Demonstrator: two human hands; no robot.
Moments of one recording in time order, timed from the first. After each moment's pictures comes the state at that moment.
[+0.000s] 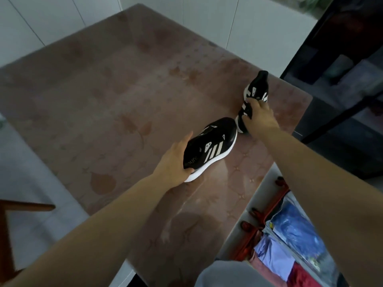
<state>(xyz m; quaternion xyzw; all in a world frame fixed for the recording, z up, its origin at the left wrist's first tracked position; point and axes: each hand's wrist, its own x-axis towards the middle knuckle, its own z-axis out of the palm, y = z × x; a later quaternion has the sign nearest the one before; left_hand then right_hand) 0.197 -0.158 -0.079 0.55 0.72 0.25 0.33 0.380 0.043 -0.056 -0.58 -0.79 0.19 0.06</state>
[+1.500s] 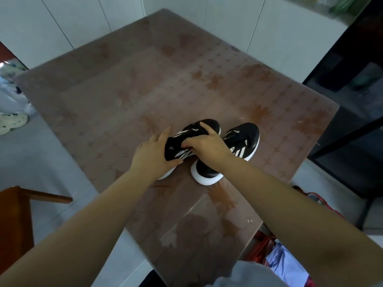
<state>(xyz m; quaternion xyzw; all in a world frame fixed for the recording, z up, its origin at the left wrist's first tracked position) 0.110 -0.186 -0.066 0.53 0.83 0.10 0.15 0.254 -0.069 -0.085 -0.16 -0.96 0.12 0.18</state>
